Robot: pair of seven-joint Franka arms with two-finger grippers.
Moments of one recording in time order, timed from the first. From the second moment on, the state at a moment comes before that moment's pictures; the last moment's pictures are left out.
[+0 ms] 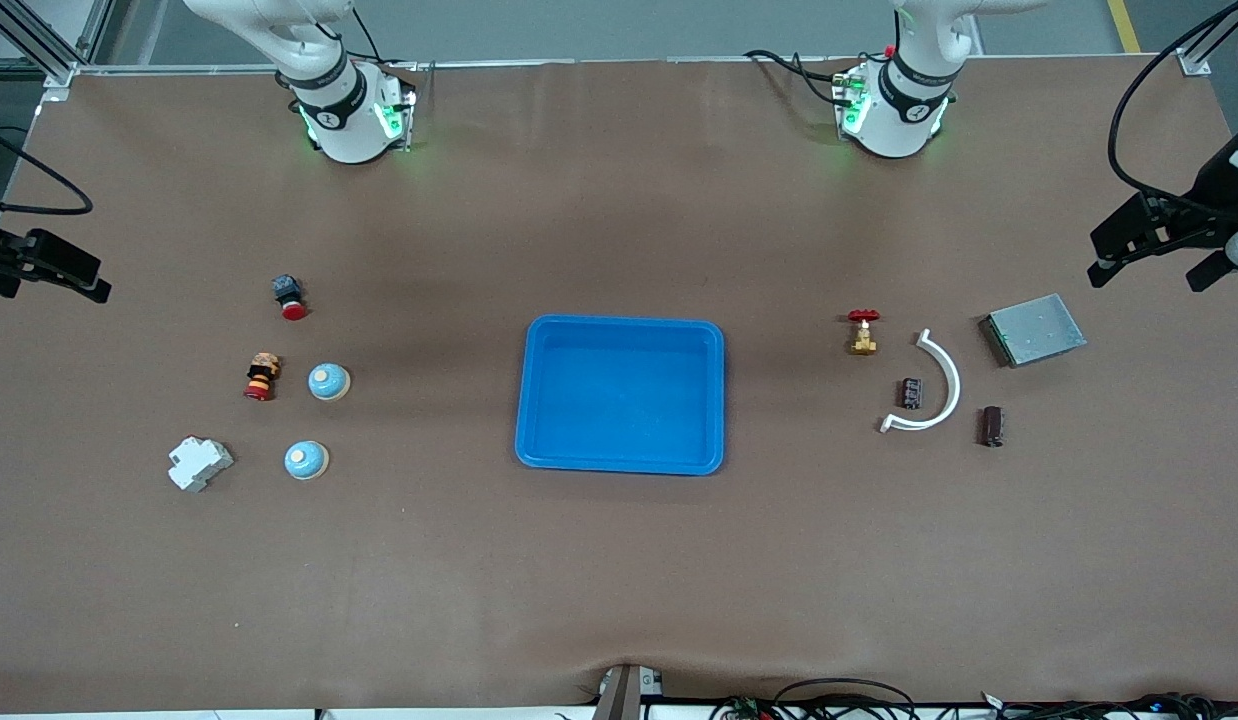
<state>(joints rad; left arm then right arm) 0.00 -0.05 -0.05 -1.61 -0.01 1.74 0.01 -0.03 0.07 -0.02 -1.45 -0.01 1.53 0.02</state>
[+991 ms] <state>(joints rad) 0.01 -0.04 -0.05 -1.59 -0.01 1.74 -0.06 -0.03 0.07 -0.02 -1.45 -0.01 1.53 0.02</state>
